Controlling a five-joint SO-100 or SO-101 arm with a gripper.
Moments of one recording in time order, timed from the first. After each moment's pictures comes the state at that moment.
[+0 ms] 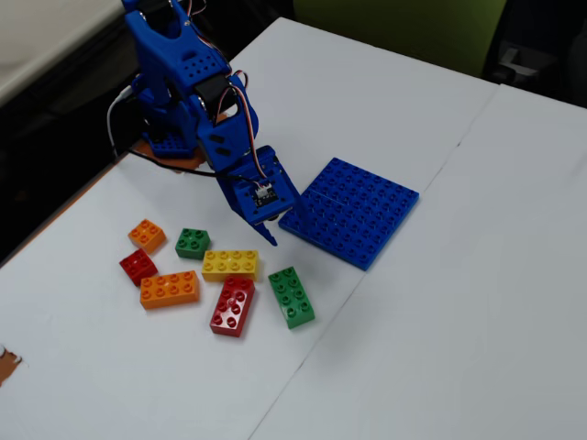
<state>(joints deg) 20.4 90.3 99.5 36.7 -77.7</state>
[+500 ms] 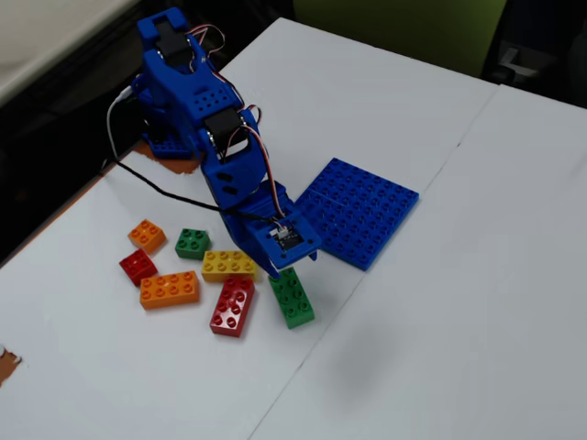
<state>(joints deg) 24.4 65.5 66.9 50.3 -91.4</state>
